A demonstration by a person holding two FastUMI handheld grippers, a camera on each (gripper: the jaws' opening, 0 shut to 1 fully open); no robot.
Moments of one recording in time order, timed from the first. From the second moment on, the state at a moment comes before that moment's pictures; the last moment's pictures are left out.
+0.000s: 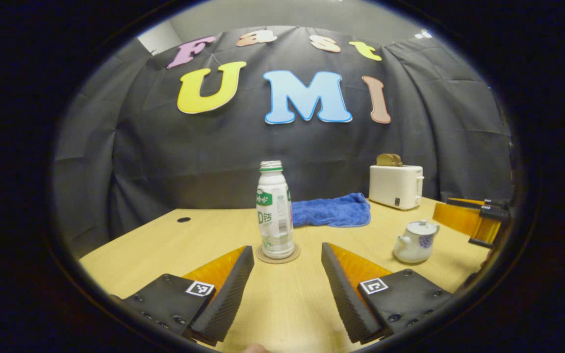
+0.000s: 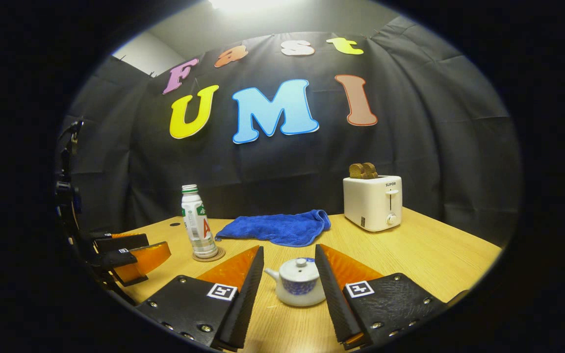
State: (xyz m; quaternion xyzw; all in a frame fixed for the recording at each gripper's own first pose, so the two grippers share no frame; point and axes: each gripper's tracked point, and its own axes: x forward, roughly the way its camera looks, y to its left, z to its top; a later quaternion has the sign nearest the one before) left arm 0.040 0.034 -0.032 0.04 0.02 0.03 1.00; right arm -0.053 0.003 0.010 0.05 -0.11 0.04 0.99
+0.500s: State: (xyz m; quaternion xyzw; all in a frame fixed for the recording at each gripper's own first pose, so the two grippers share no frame) left arm -0.003 -0.011 -0.033 0.05 -0.02 0.02 1.00; right arm -0.089 0.012 -0.010 0.03 -0.13 0.03 0.99
